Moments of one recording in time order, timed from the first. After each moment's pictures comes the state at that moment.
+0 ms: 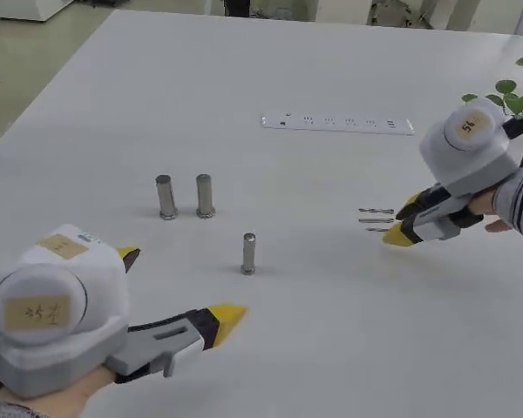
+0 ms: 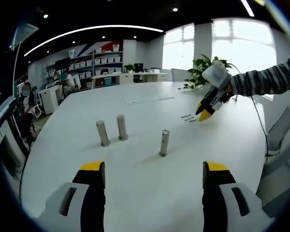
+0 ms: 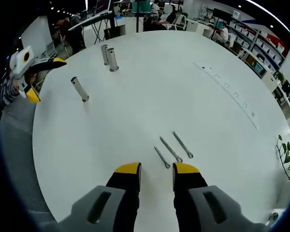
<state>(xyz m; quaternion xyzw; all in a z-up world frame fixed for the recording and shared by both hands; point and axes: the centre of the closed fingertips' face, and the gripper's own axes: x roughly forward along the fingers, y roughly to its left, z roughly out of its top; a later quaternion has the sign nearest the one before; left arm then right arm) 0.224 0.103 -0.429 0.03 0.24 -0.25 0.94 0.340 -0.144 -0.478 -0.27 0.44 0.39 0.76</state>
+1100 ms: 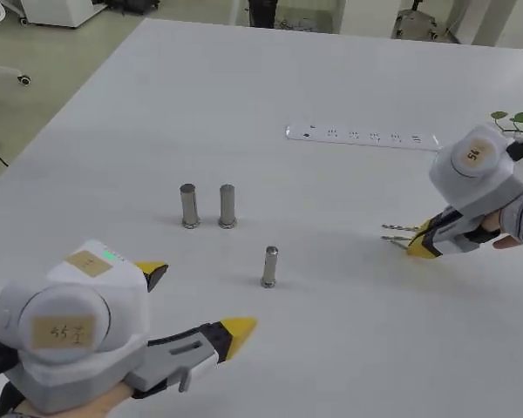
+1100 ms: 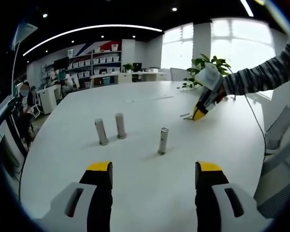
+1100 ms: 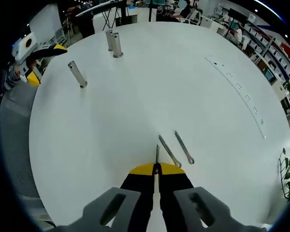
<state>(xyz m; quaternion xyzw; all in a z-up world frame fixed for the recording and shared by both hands) 0.223 0.100 -0.432 0.03 0.24 -0.26 0.94 0.342 -0.144 -0.493 -0.31 0.44 0.42 0.73</state>
